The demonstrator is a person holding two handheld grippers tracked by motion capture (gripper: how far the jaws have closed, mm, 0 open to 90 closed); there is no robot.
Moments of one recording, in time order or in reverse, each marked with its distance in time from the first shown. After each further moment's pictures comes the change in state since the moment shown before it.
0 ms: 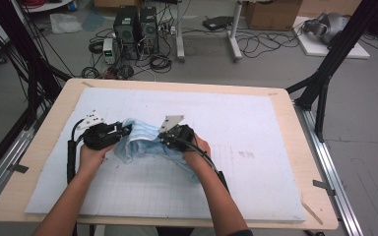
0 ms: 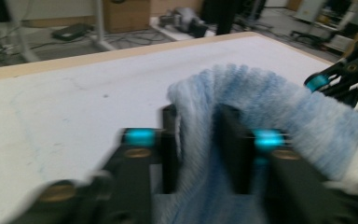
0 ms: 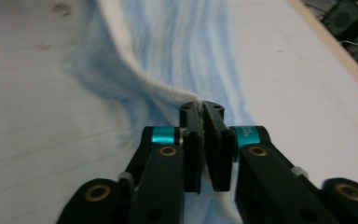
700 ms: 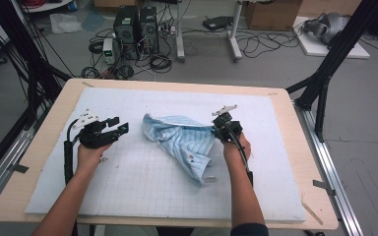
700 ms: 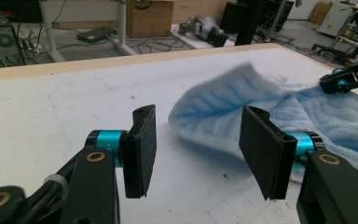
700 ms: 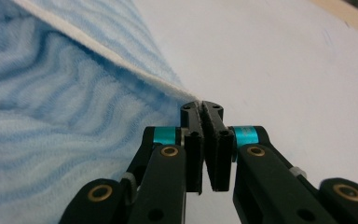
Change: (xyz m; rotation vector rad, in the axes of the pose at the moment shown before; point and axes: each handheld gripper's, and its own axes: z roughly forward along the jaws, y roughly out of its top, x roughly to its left) left arm 0.007 -0.001 -0.007 -0.032 0.040 -0.027; right arm -0.085 -0.098 -0.051 0.229 -0.305 0.457
